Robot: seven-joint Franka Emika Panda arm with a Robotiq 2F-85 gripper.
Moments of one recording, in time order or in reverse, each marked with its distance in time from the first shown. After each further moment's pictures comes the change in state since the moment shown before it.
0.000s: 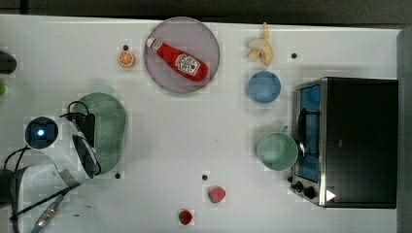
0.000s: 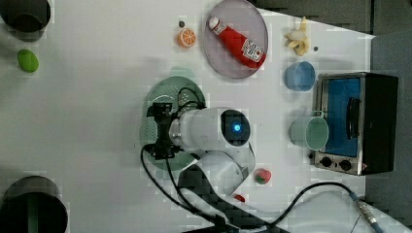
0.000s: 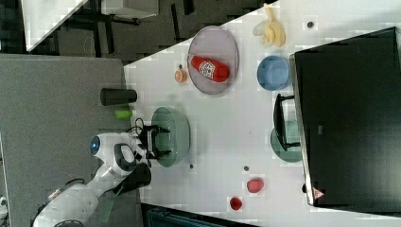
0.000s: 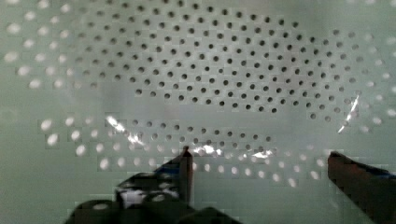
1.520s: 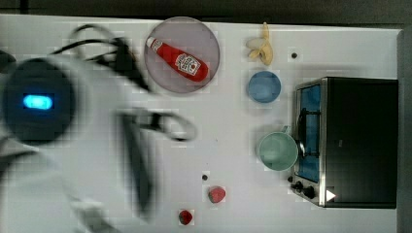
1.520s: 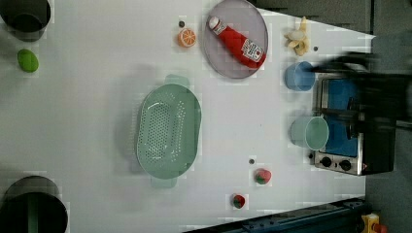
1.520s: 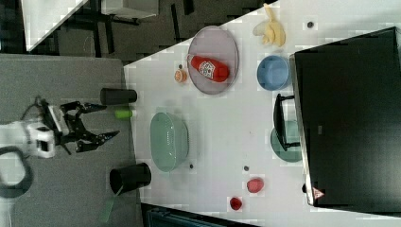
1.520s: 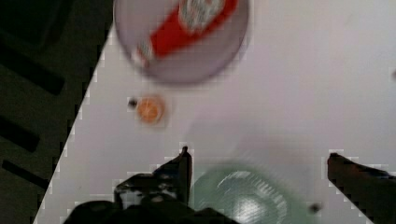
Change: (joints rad) arm 0.055 -0.733 -0.496 0.104 -0.138 -0.726 -0.707
